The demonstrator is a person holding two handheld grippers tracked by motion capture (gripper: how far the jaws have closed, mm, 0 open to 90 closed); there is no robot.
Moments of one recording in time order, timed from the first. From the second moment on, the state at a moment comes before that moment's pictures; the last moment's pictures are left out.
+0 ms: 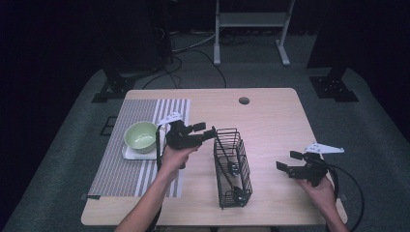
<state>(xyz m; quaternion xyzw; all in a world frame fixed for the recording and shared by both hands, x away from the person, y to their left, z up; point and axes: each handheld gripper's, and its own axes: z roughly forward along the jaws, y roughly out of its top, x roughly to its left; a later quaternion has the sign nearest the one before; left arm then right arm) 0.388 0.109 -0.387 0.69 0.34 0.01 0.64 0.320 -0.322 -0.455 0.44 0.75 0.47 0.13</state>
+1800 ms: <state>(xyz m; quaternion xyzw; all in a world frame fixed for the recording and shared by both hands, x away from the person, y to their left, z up) 0.402 0.112 -0.376 0.63 0.36 -0.04 0.68 0.319 -0.320 -0.458 0.44 0.76 0.46 0.13</state>
